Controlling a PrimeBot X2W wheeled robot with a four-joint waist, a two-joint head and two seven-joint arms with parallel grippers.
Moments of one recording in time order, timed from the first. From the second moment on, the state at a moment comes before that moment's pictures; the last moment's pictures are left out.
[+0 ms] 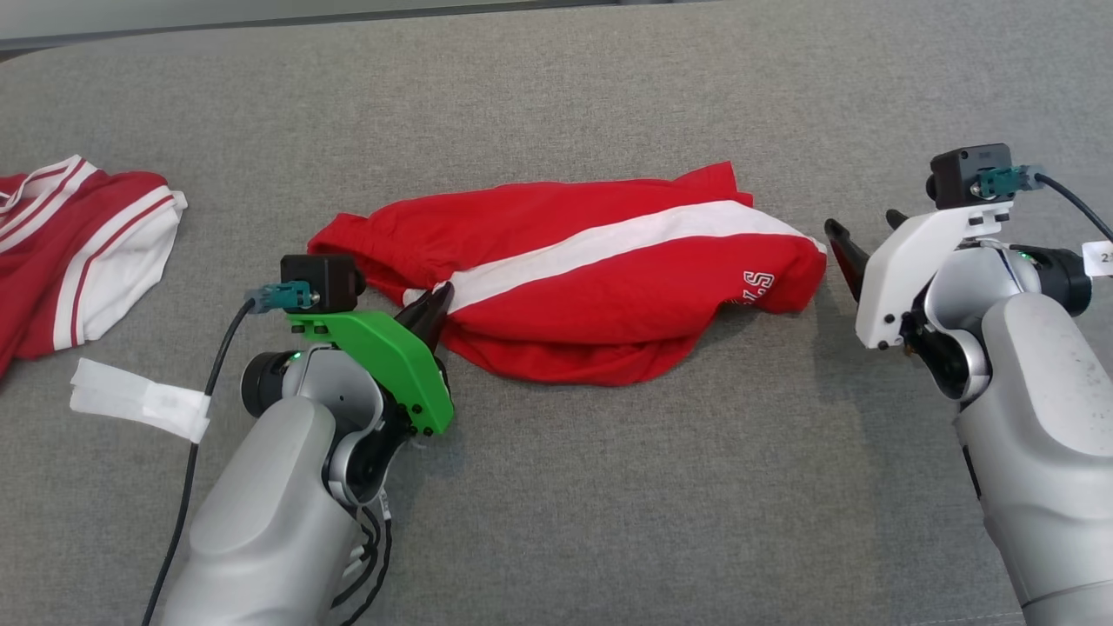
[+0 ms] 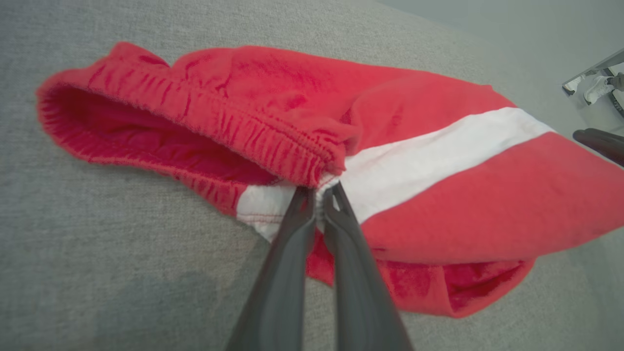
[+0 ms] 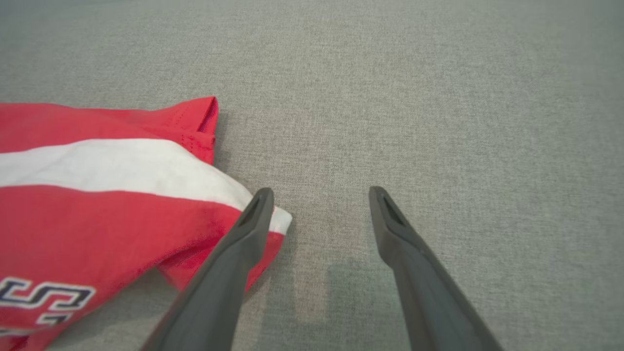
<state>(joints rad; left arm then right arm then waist) -0.58 0.14 -0.46 0.57 -0.74 -0.09 0.18 -0.63 -0.22 0.09 0.50 0.27 0.13 0.40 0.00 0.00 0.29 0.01</state>
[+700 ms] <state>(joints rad) -0.58 0.13 -0.48 0.56 -0.74 -0.08 0.19 -0.65 -0.14 0.06 0.57 0.30 0.13 0.56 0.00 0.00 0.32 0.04</state>
